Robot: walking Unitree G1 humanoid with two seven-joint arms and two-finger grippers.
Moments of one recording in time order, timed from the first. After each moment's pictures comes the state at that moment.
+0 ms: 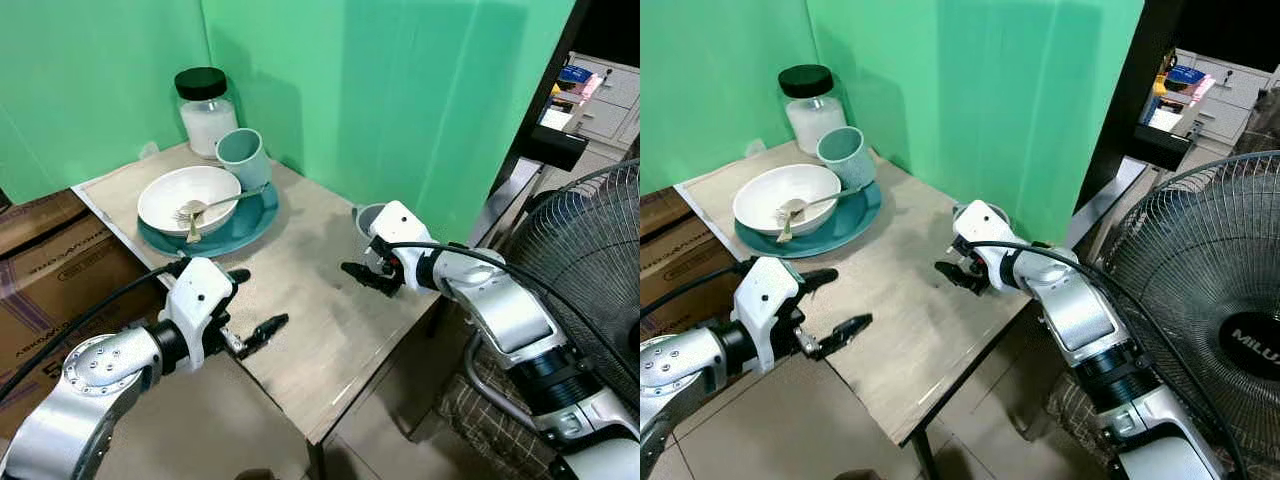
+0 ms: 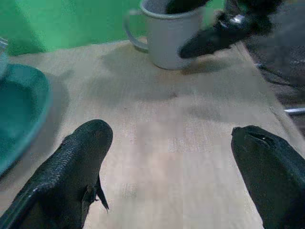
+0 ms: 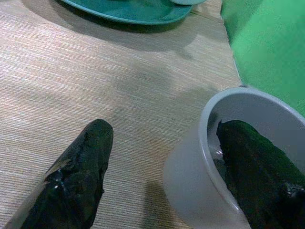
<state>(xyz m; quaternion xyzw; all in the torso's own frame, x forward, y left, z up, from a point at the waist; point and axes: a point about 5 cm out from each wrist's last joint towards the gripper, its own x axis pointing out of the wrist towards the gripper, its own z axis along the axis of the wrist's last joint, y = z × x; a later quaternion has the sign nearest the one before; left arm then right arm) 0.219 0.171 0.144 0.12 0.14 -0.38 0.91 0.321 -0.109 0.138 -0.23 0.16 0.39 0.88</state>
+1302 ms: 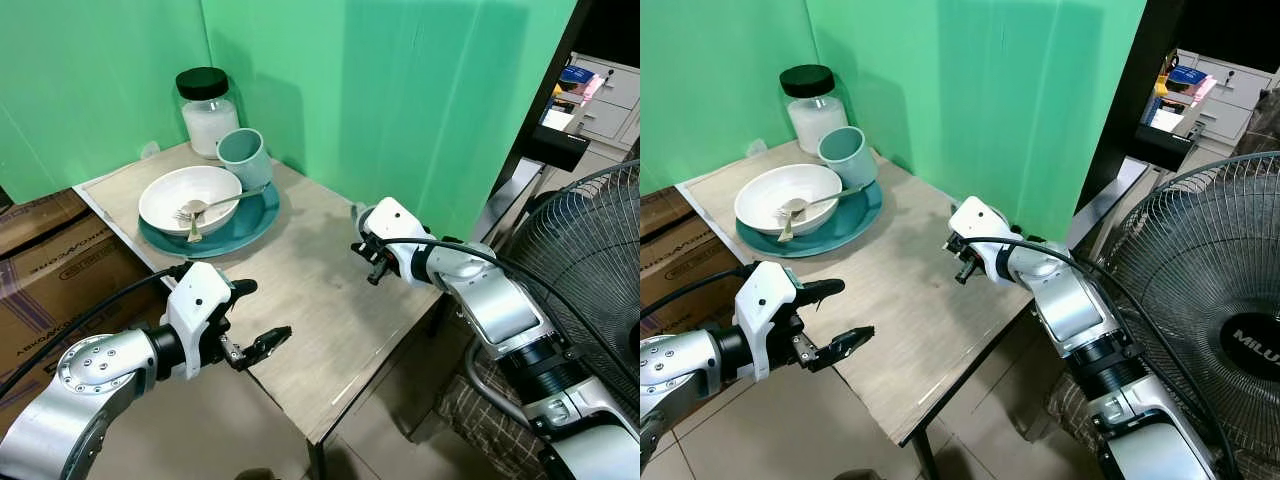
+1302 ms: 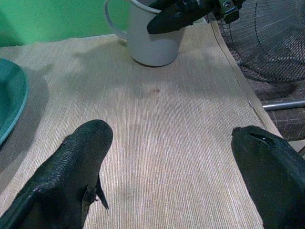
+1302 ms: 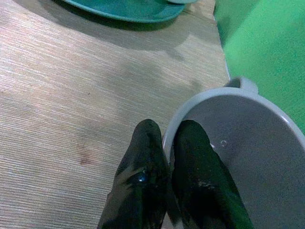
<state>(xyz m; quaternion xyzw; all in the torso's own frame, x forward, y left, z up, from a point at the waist) 0.216 0.172 0.145 0.11 0.15 -0.40 0.90 0.330 -0.104 0.138 -0.26 0.15 0.38 0.88</state>
